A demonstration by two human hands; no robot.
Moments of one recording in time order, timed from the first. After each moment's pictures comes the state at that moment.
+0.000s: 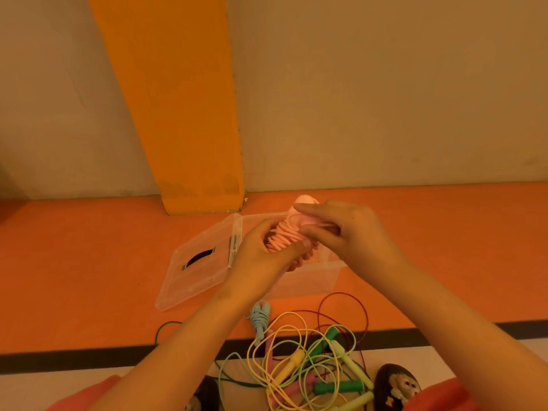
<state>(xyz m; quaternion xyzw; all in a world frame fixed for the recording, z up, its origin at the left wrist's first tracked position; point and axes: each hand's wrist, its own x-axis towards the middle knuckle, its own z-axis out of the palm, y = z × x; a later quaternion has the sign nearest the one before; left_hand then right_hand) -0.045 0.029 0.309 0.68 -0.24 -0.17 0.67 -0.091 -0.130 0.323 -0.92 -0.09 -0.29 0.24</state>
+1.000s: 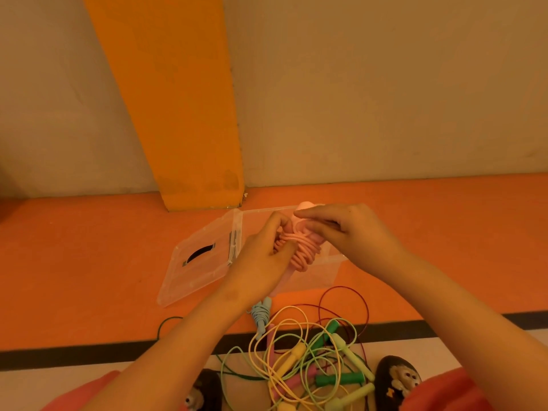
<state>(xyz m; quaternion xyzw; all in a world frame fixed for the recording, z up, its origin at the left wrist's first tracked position) -0.039 0.032 0.296 0.80 -0.32 -0.10 0.49 -0.093 -0.135 0.323 -0.95 -0.05 -0.19 0.26</state>
